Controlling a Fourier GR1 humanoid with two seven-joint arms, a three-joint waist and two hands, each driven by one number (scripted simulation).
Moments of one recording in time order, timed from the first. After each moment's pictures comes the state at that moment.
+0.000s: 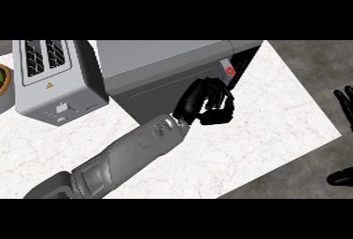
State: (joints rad) left arm -1.00 0.05 -0.92 -0.81 0.61 0.54 -0.23; right arm -0.07 -0.58 -0.09 -1.37 -0.49 0.48 -0.63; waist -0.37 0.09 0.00
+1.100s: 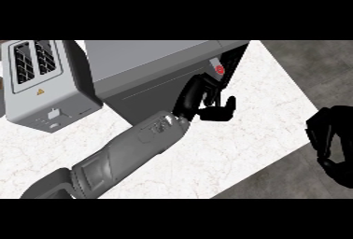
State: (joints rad) left arm -1.03 0.06 -0.94 -0.78 0.71 0.61 -0.26; right arm -0.18 -0.68 0.10 -1.62 -0.49 0.63 -0.48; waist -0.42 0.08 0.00
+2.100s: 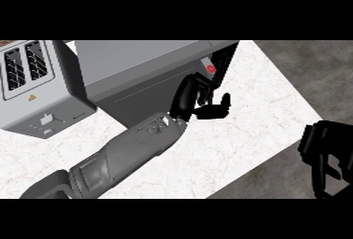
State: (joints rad) left arm -1.01 0.07 -0.95 -0.78 0.76 0.71 -0.31; right arm -0.16 -0.68 0.18 -1.80 -0.53 0.65 -0.43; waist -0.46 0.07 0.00
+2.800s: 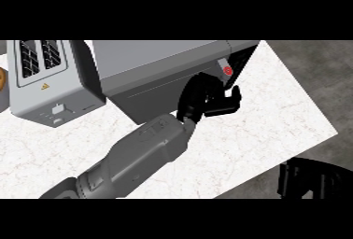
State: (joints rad) left arm -0.96 0.00 -0.78 -0.85 1.07 0.53 -0.25; right arm -0.03 -0.67 0.33 -1.91 -0.53 0.67 -0.35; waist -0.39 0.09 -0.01
